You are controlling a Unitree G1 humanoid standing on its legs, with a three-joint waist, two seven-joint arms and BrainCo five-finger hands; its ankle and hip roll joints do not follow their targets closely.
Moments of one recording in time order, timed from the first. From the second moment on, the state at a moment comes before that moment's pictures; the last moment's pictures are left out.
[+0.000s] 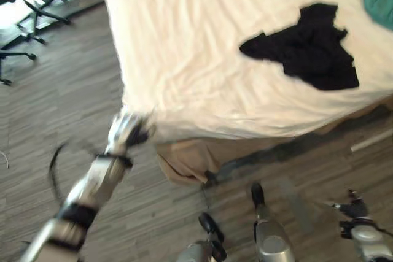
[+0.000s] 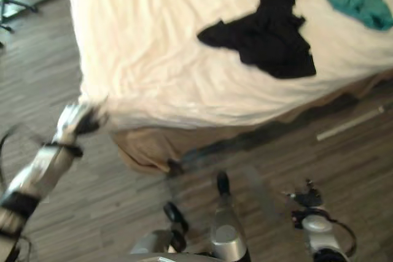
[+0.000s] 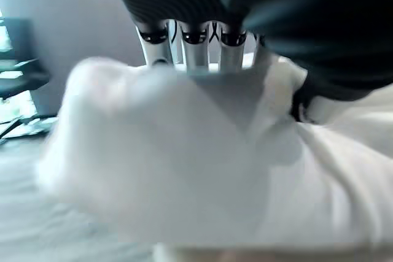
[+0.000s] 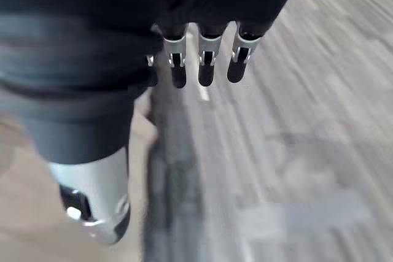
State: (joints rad) left arm -0.08 0.77 -0.22 0.40 0.61 -0.14 0.19; right arm 0.04 -0.57 -0.08 0.71 0.12 -0.09 -0.24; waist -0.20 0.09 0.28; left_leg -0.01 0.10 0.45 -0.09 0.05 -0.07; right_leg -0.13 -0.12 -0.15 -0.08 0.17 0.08
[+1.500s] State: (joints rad) left arm -0.25 0.33 -0.26 0.90 0.08 -0.11 0.36; right arm -0.79 -0.29 0.51 0.04 0.44 -0.25 -0.17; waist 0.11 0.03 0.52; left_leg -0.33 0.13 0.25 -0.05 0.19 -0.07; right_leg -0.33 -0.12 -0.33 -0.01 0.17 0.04
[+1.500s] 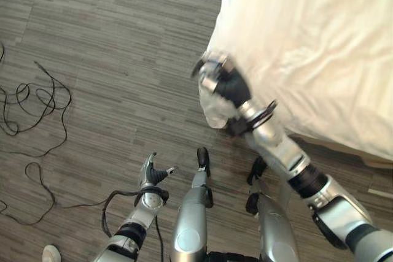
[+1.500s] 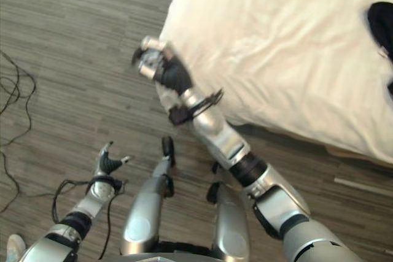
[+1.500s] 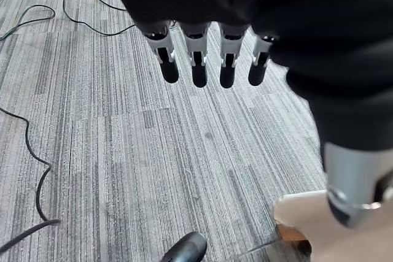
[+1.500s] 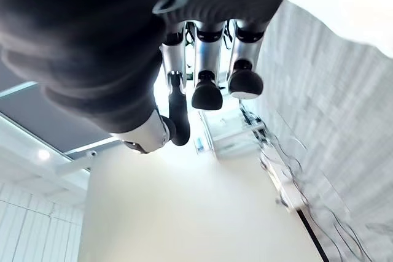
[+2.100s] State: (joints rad) left arm -0.15 0.28 -0.19 0.99 -0.03 -0.10 0.30; right arm -0.16 -0.28 -0.02 0.74 0.43 -0.26 -0.28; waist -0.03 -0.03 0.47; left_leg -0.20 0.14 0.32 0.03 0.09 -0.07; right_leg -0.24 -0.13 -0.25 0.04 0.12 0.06
